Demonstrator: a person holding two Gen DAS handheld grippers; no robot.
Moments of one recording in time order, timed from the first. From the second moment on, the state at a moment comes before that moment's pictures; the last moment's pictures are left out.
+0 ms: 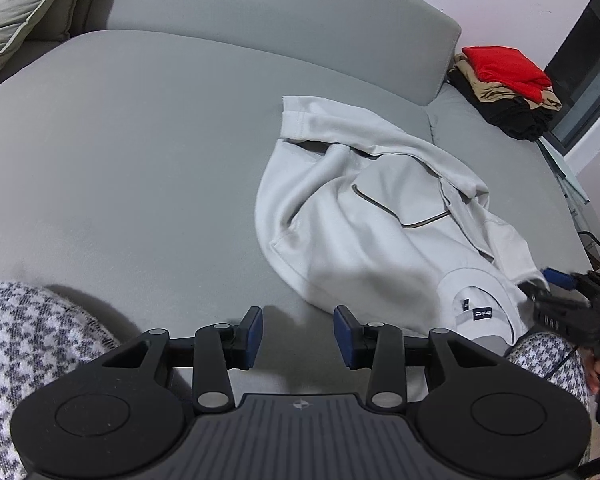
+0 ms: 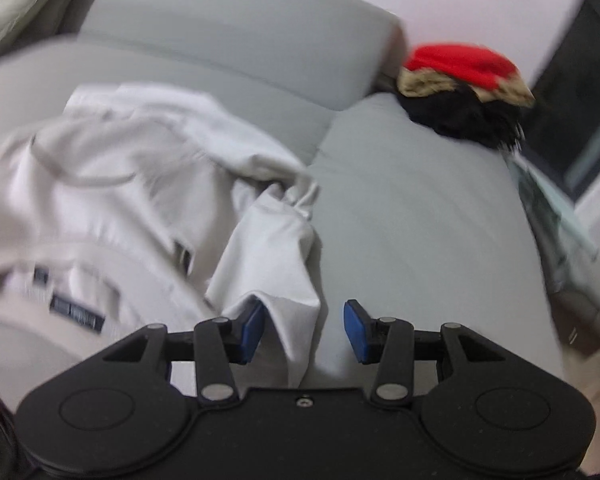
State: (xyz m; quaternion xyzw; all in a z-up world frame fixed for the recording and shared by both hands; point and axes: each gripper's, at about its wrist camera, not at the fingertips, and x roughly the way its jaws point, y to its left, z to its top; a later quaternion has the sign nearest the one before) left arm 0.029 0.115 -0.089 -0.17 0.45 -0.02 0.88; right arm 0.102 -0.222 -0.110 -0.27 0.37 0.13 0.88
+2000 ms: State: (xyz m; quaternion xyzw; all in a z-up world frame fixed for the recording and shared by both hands) left arm 0.084 0.125 -0.139 -0.48 0.47 -0.12 0.73; right arm 0.125 -0.378 -0.143 0.39 0.37 0.06 0.84
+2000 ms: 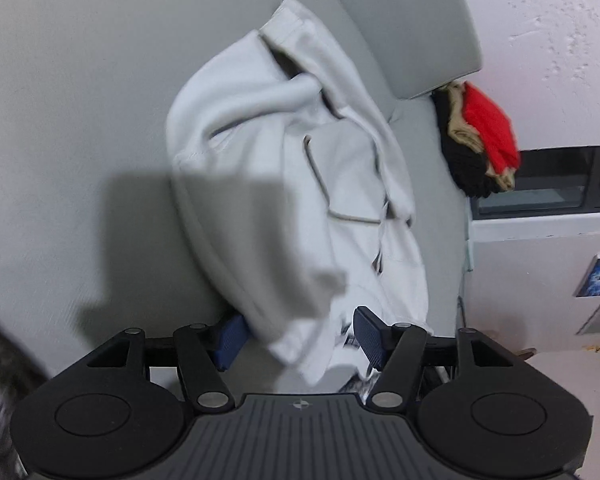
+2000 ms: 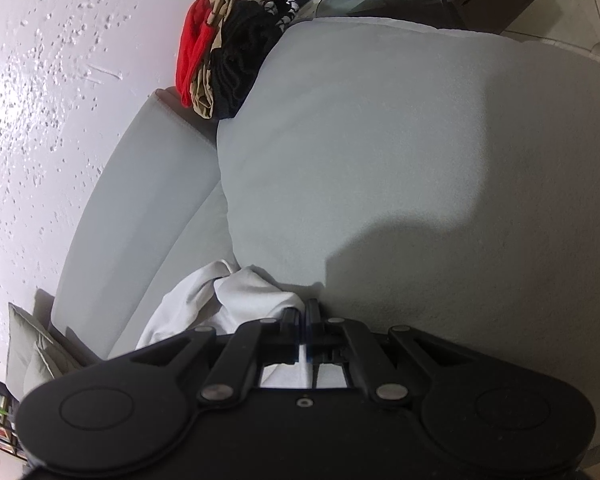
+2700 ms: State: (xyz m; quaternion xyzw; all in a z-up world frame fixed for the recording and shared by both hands) left arm 0.106 0.137 -0.131 -0.39 0.42 -0.09 0.81; right arm 0.120 -0.372 -0.135 0.34 0.38 0.10 0.86
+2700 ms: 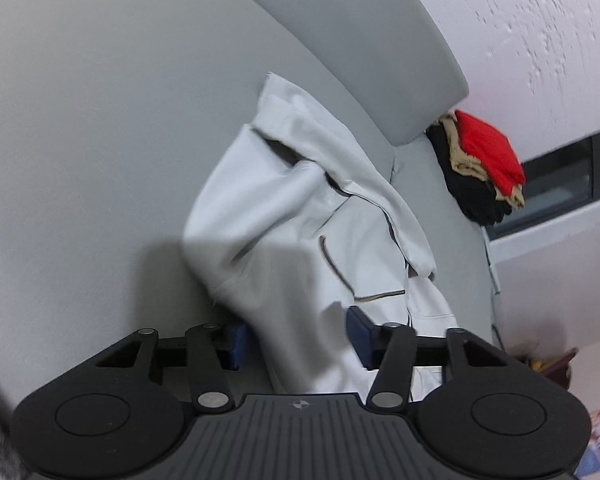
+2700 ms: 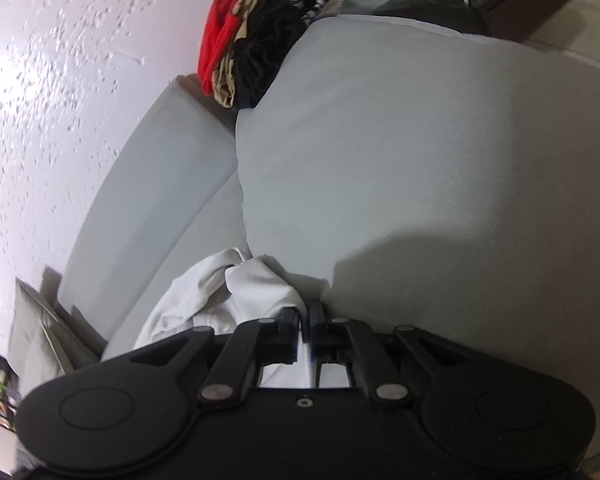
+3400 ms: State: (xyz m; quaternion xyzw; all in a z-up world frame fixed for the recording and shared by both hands) left arm 0.084 0.178 0.158 -0.26 0.24 0.00 0.94; right arm 0.144 -0.313 0.049 0.40 0.37 0.18 0.82
